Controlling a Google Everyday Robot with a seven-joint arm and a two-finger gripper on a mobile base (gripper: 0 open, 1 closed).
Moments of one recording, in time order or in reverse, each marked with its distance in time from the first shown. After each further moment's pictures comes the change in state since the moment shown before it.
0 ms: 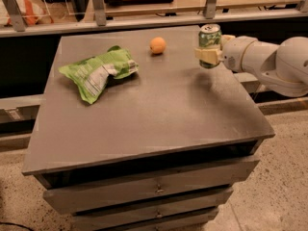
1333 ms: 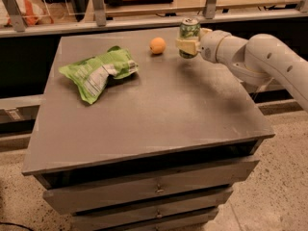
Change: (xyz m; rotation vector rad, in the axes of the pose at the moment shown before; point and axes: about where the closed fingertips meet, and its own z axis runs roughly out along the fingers) arm -0.015 0.004 0.085 -0.042 -0.100 0.055
